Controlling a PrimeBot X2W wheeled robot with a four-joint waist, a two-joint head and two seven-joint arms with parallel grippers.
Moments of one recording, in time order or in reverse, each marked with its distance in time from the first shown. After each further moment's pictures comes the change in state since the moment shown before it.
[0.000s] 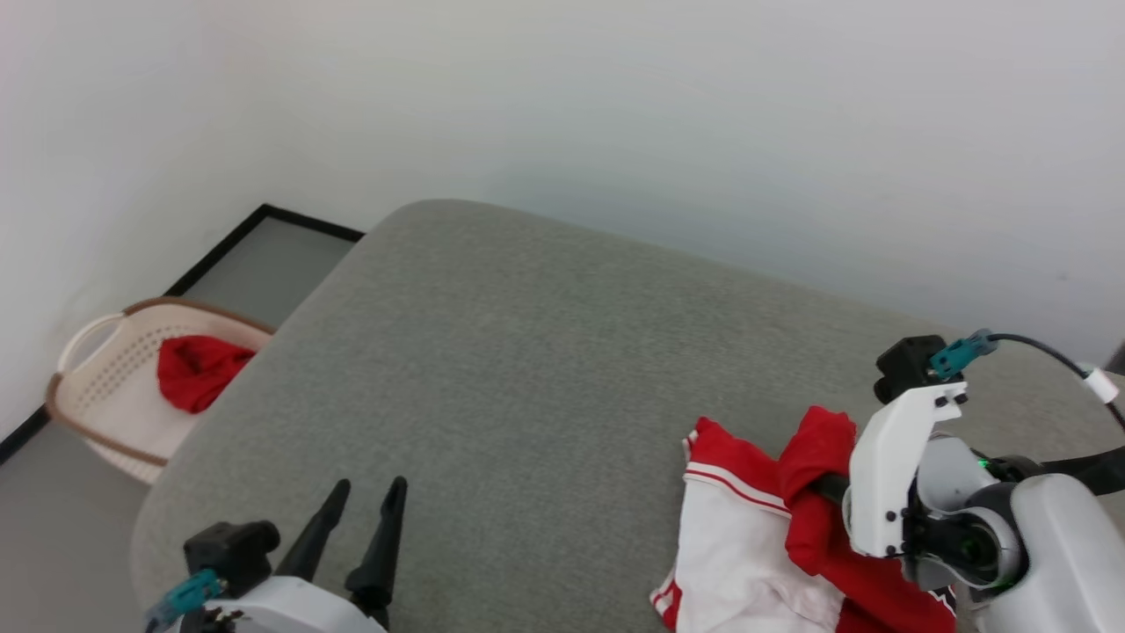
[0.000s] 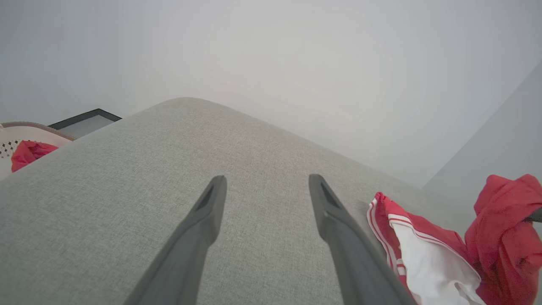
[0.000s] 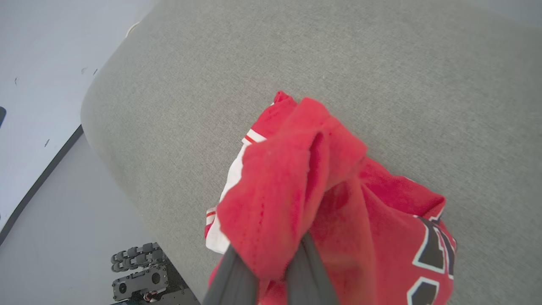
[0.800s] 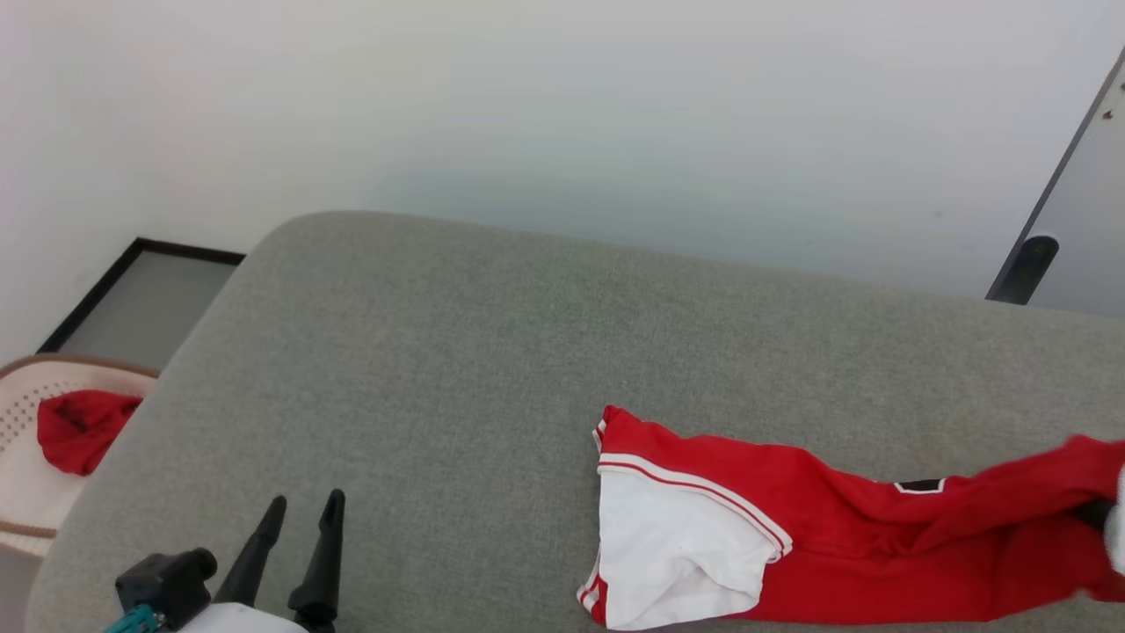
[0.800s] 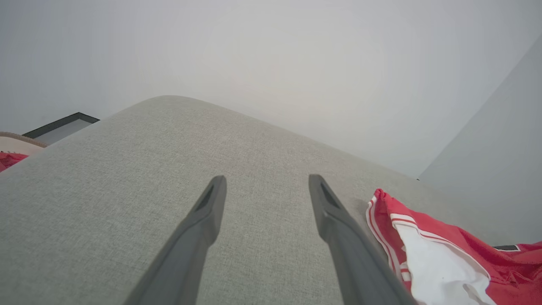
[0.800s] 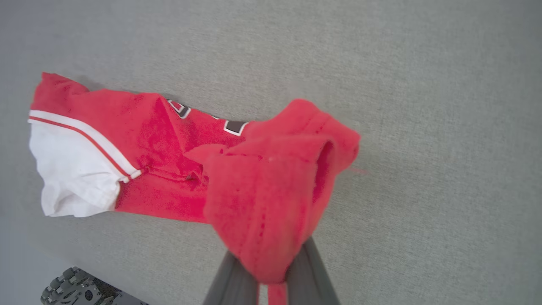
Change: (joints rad) left arm 0.069 0.028 0.082 -0.017 -0.002 0.018 -0.052; right arm 0.148 -0.317 -0.266 -0.074 0.076 0.000 0.122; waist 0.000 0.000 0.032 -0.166
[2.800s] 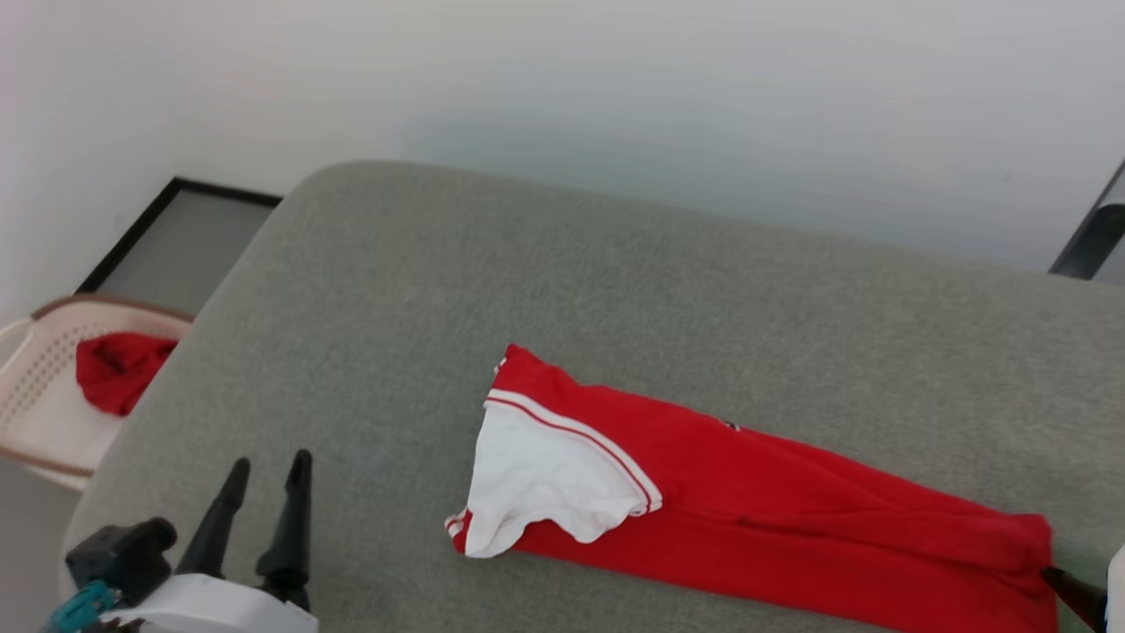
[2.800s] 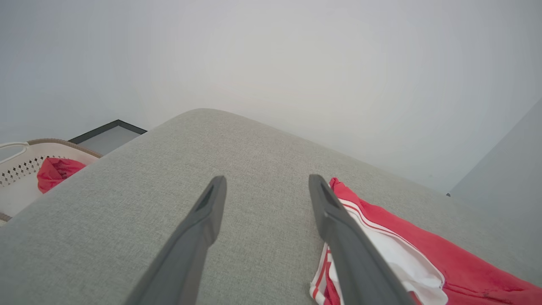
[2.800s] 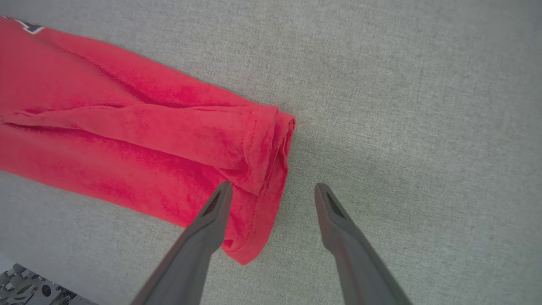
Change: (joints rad) left arm -0.015 0.139 -0.073 -0.146 -0.126 0.141 -0.018; right arm 0.203 0.096 -0.061 -0.129 -0.174 -0.001 -0.095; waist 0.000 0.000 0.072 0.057
